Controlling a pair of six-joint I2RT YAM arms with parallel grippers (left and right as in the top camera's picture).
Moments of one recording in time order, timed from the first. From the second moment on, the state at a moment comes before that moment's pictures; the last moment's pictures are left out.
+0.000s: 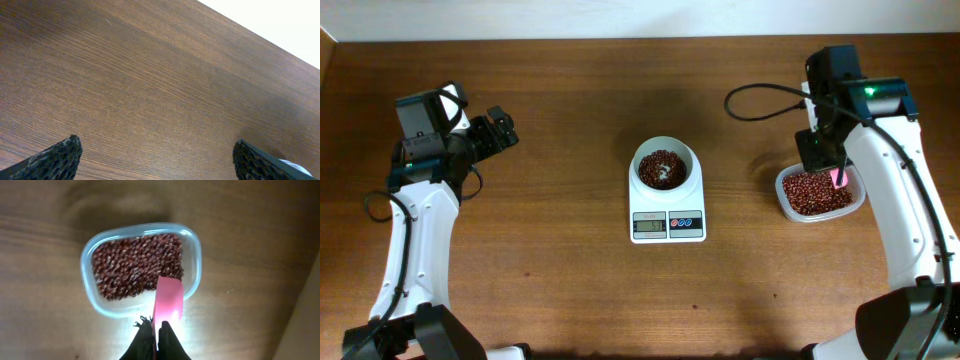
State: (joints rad) left arm 0.25 1.52 1.17 -0.46 0.20 -0.23; right arm 0.09 1.70 1.67 -1.37 0.32 -0.11
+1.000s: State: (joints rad) left arm 0.25 1.52 1.17 -0.46 0.20 -0.23; right arm 0.65 2.12 1.99 -1.19 0.21 -0.25
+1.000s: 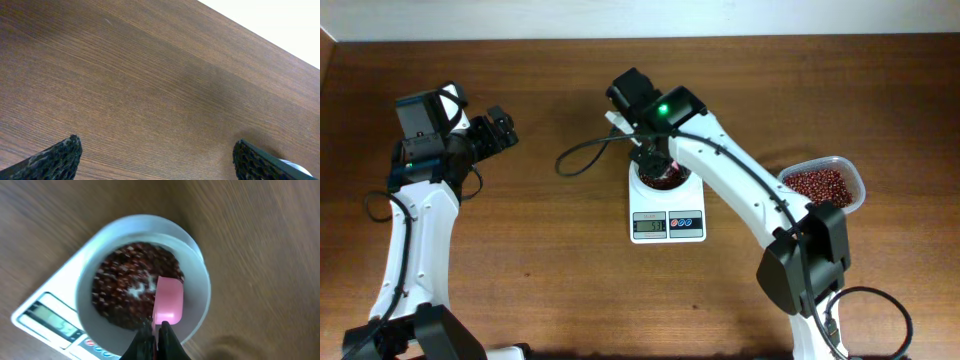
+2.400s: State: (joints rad) left arm 0.25 1.52 1.17 -0.46 0.20 -0.23; right arm 0.30 2.13 1.98 -1.23 -0.43 -0.02
